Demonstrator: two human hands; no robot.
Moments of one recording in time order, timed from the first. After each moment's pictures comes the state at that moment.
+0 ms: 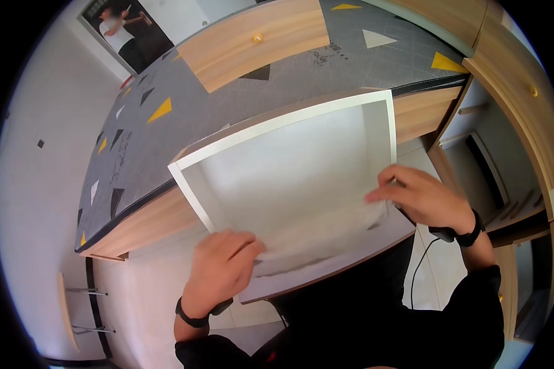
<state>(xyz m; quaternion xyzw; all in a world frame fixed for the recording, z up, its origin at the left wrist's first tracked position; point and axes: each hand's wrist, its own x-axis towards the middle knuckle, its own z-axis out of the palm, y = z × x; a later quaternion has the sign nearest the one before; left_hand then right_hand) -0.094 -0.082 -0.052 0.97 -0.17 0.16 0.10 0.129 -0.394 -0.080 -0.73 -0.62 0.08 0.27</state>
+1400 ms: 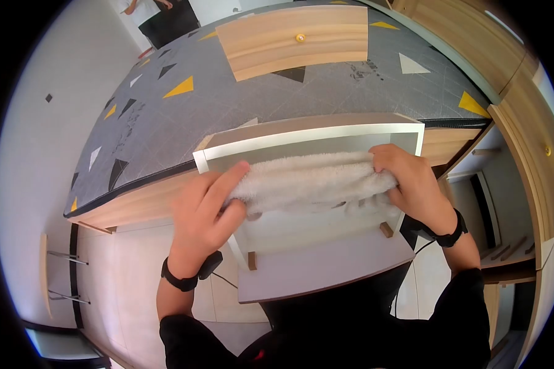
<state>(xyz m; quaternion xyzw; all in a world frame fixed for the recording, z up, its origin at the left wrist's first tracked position) -0.055 -0.025 -0.049 0.90 -0.13 0.42 -0.04 0.155 -0.309 -0.060 -0.69 -0.61 -0.19 0.34</state>
